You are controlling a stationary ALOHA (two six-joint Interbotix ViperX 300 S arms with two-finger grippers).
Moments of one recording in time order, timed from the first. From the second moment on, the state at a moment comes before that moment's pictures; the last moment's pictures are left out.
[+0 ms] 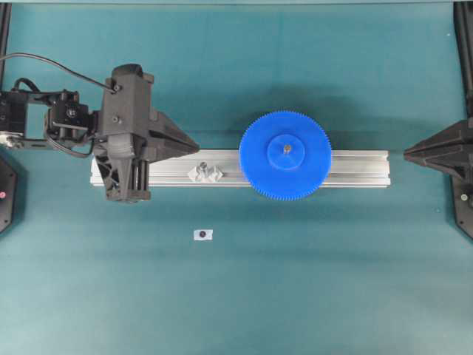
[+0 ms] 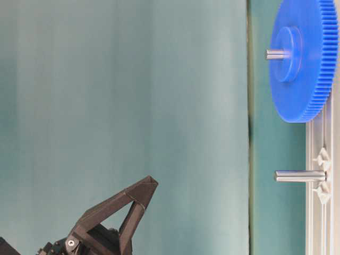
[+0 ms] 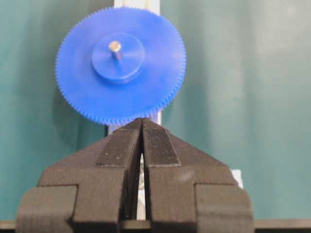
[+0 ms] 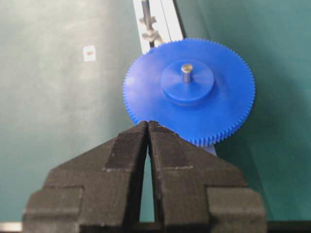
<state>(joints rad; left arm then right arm) 0.06 -0.35 0.66 0.02 0.20 0.11 -0.10 -1.19 1.22 0.04 0.37 0.10</state>
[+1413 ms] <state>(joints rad) 0.05 -0.33 0.66 0.02 0.19 0.11 -0.10 -1.19 1.23 0.04 0.37 0.10</state>
